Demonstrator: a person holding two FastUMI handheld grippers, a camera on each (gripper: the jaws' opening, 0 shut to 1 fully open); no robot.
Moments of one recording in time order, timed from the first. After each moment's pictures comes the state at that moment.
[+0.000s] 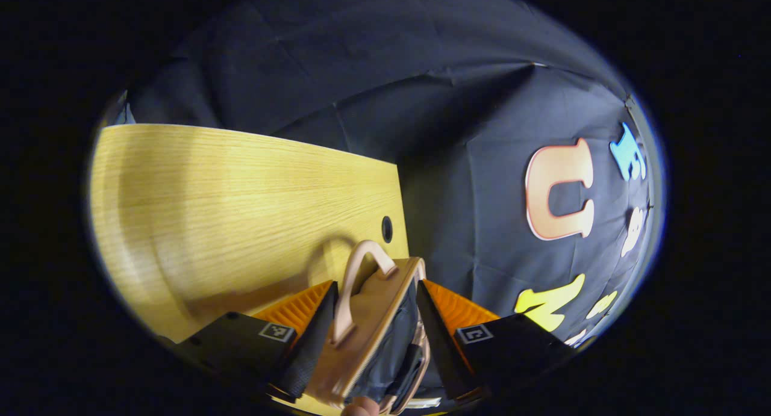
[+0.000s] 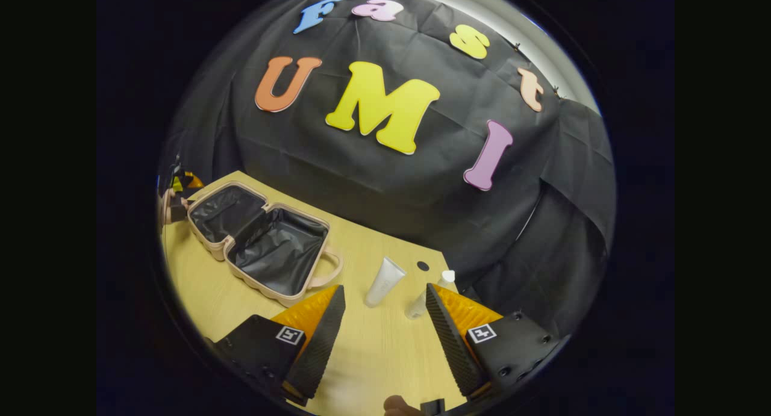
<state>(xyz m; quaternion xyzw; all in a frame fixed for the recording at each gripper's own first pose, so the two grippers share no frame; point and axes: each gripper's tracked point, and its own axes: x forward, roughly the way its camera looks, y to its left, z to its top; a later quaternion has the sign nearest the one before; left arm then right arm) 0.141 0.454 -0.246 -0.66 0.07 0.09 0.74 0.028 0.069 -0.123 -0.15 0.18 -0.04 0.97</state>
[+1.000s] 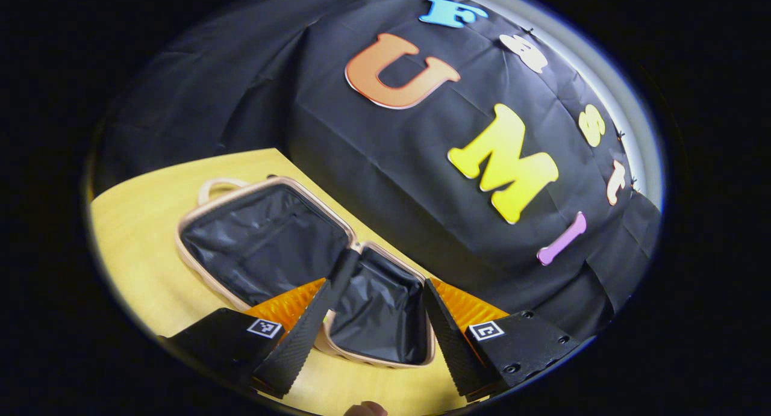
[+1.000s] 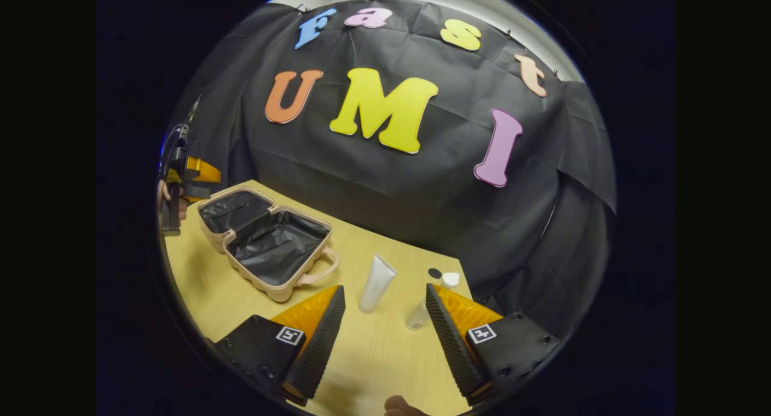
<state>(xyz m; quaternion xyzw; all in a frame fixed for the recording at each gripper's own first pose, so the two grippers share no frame) 0.067 0.165 -0.141 -0.35 0.11 0.00 0.93 0.057 -0.004 -0.163 -0.11 0.16 0.04 0.98</state>
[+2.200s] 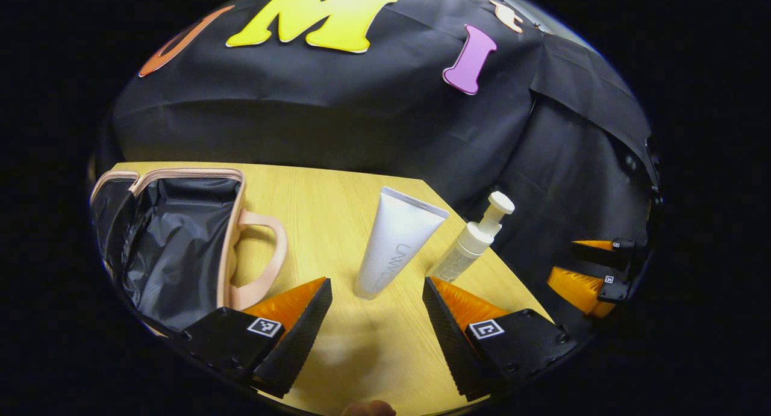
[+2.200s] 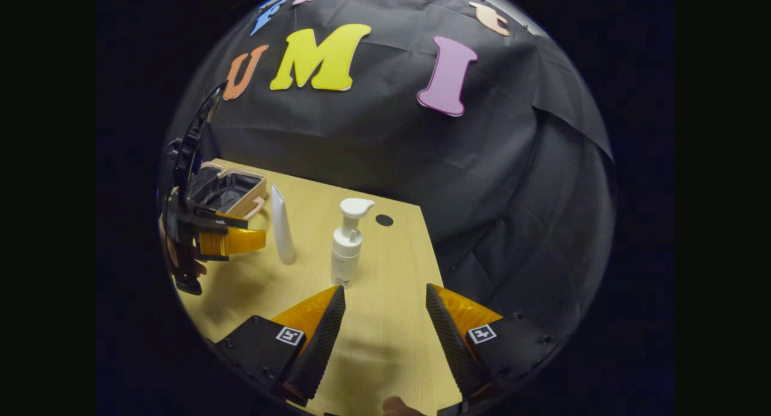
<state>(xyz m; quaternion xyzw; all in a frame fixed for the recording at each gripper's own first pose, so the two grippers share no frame) 0.147 -0.183 -0.249 -0.08 0.24 -0.21 0.94 0.086 -0.178 -0.258 -0.07 0.26 -0.03 0.96</state>
